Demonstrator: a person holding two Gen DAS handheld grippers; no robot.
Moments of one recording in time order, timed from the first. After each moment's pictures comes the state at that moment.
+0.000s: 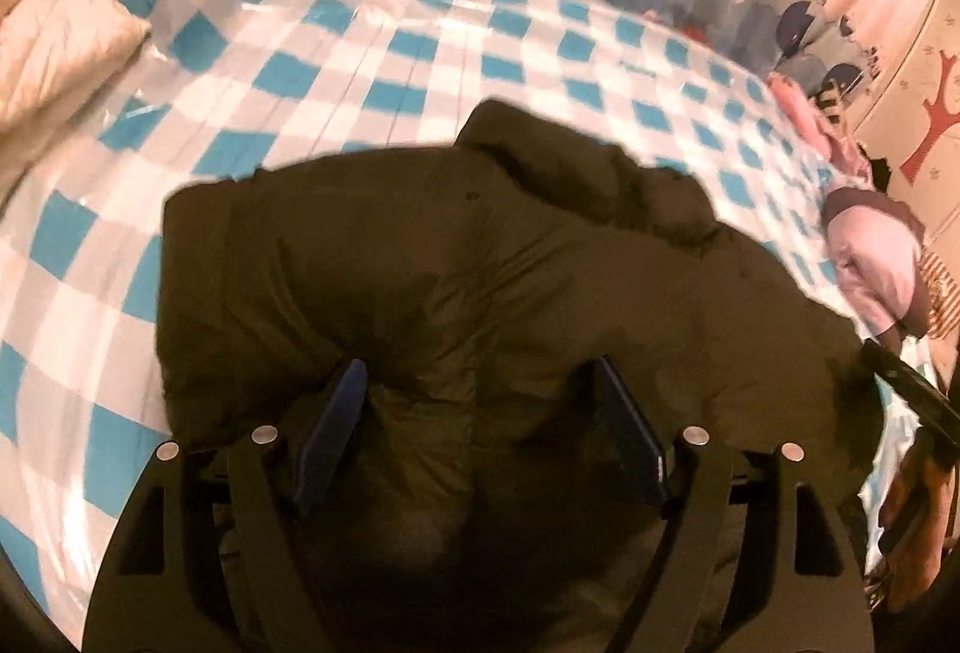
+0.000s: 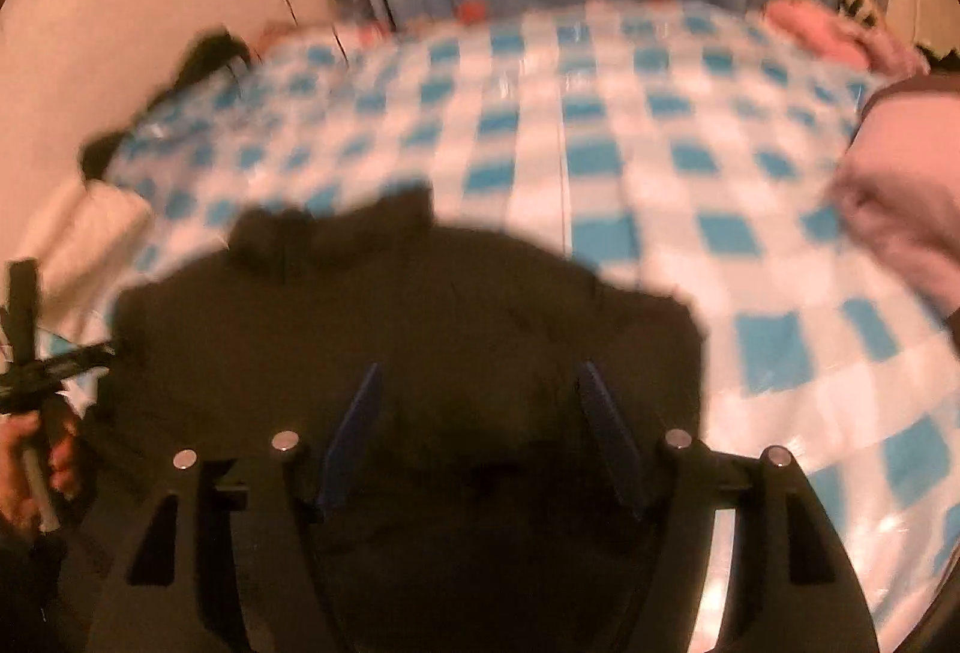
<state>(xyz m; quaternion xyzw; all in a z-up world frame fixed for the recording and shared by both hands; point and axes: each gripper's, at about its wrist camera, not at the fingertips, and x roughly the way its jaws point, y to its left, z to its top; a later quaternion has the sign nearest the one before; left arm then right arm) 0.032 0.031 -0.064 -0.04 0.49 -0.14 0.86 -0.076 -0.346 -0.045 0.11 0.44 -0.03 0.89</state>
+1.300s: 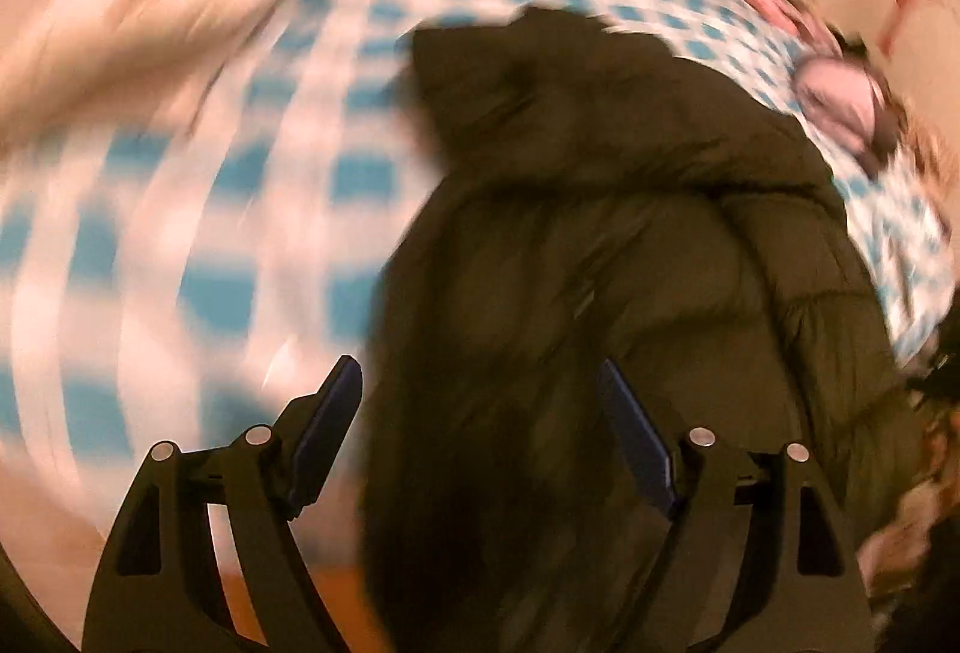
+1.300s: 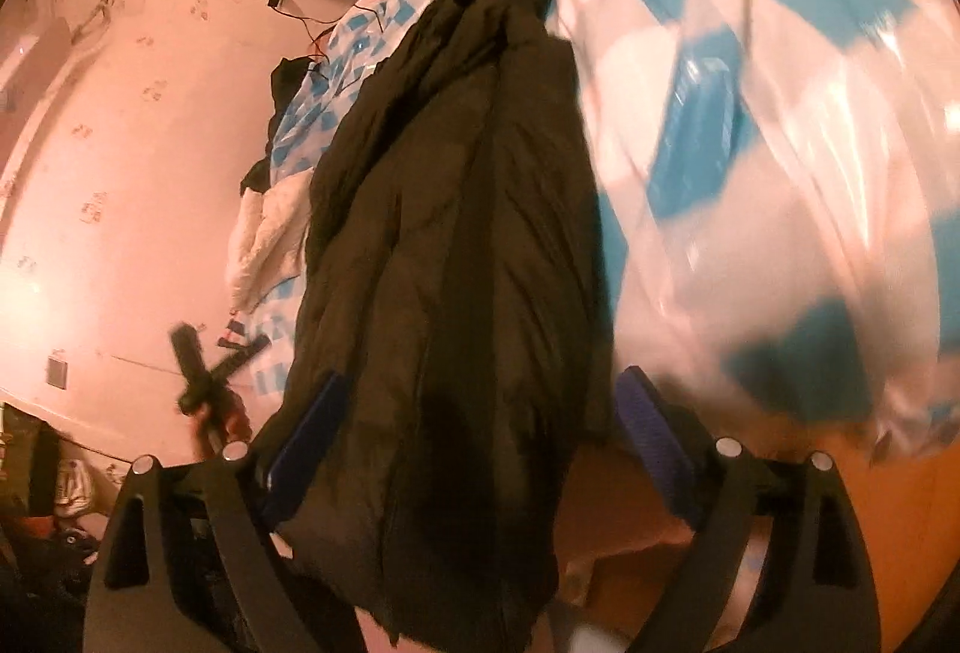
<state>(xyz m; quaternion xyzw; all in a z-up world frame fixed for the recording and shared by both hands) -0.184 0.198 0.004 0.01 0.54 -0.14 0.83 -0.406 -0.372 -0.095 0.45 0.45 0.14 0.76</state>
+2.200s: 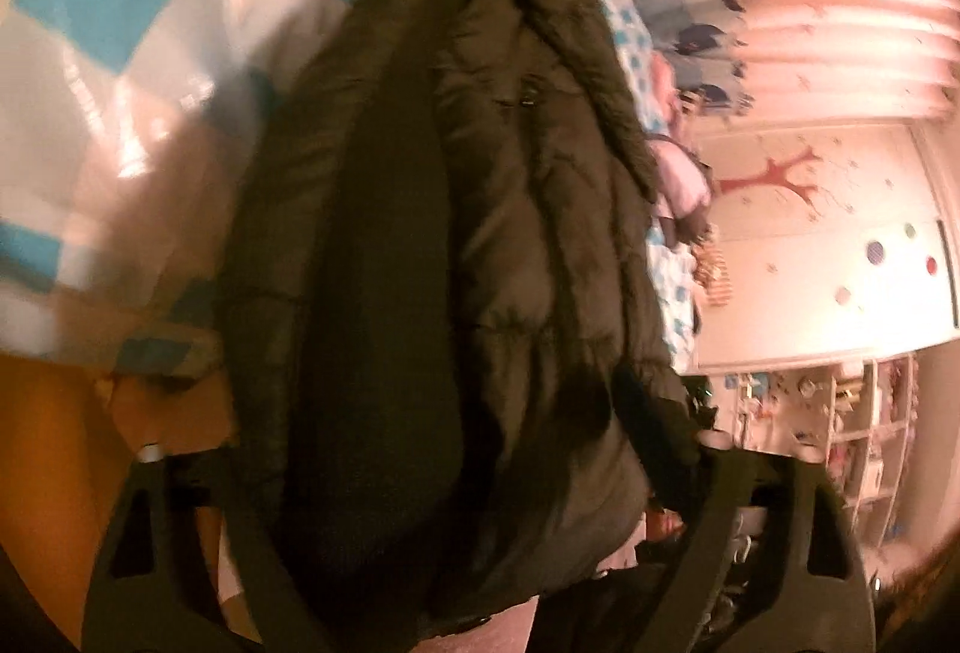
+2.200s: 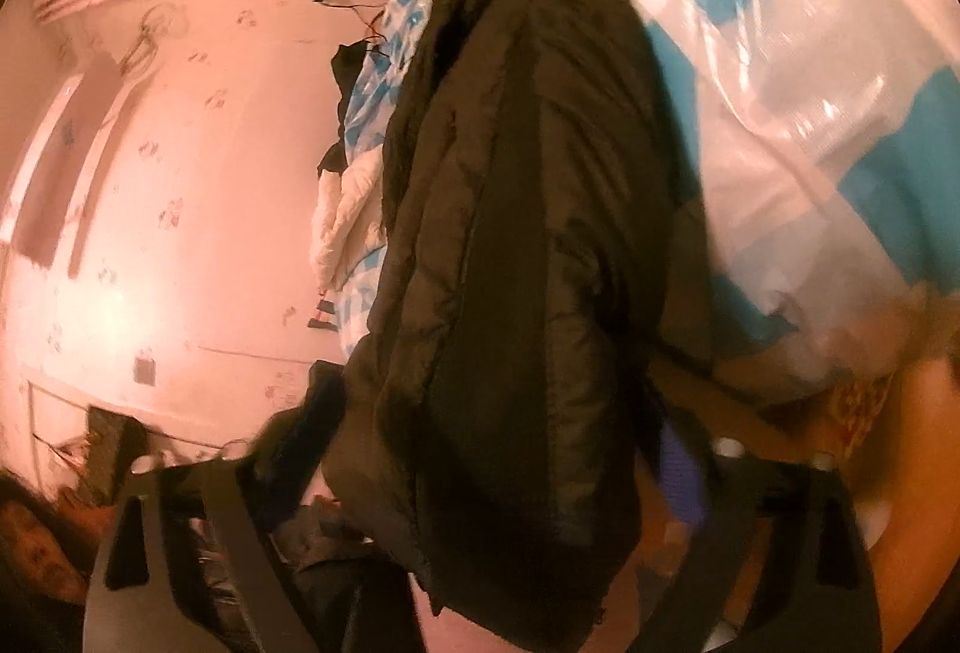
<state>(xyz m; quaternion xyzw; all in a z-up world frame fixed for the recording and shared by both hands) -0.273 0.248 -0.115 -0.33 0.60 -0.30 0.67 -0.418 -0.354 -0.124 0.52 0.42 0.23 0.71</state>
